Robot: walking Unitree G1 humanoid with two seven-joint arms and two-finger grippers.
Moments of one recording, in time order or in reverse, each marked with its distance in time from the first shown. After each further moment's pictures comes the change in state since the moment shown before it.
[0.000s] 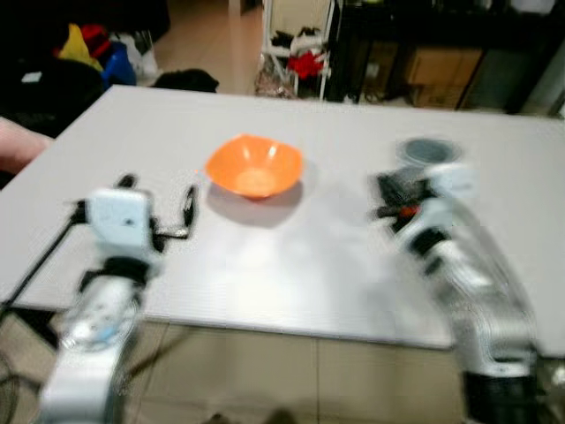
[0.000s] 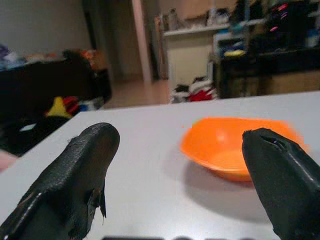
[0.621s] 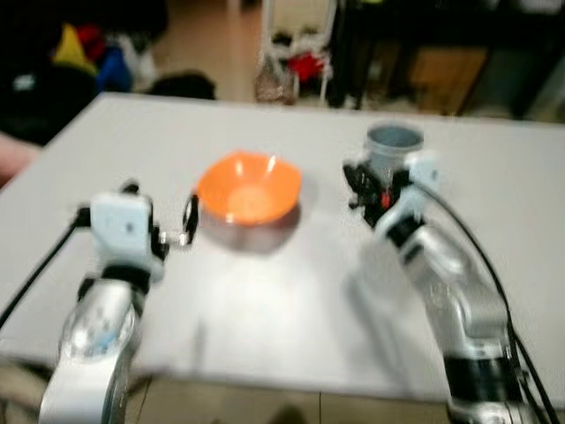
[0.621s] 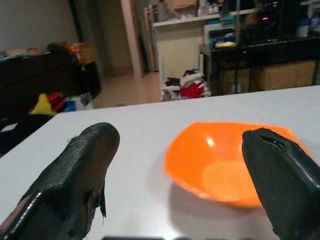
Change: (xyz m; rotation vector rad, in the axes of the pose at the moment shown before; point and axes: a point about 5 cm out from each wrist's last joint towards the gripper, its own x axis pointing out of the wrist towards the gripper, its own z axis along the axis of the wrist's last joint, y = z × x) left arm -0.004 -0.012 -0.001 -0.027 0.018 -0.061; right arm 0.015 0.001 0.004 0.009 -0.051 0.066
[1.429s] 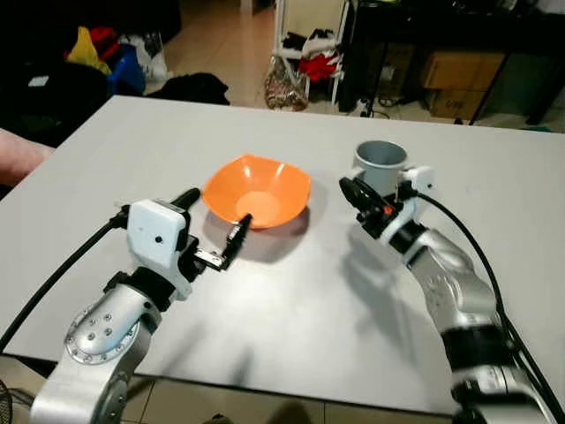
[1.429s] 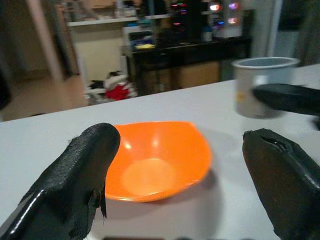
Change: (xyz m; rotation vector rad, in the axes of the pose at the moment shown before) left arm -0.009 -0.027 0.010 -0.079 -0.003 -0.419; right arm 0.016 -0.036 -0.037 0.083 0.042 0.162
